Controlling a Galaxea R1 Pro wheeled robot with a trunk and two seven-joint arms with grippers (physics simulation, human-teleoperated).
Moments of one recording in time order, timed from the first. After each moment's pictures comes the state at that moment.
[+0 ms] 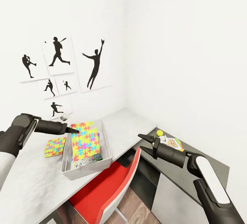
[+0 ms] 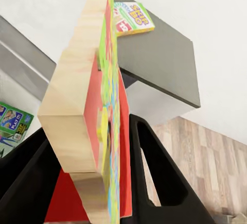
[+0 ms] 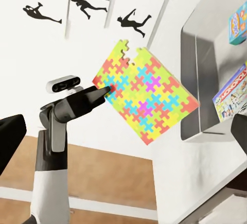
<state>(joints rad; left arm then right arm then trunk) -0.95 0.45 -0.10 -0.93 -0.08 1.03 -1.42 -0.38 -0.10 0.03 -1.57 -1.60 1.00 -0.14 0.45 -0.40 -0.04</state>
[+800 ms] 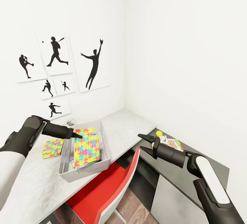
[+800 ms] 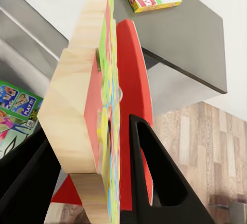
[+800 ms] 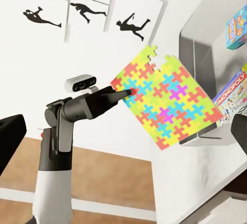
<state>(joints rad) -0.95 0.37 -0.10 -0.89 -0.26 1.02 -1.41 -0.38 -0.09 0.03 -1.57 -1.60 1.00 -0.14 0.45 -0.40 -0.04</state>
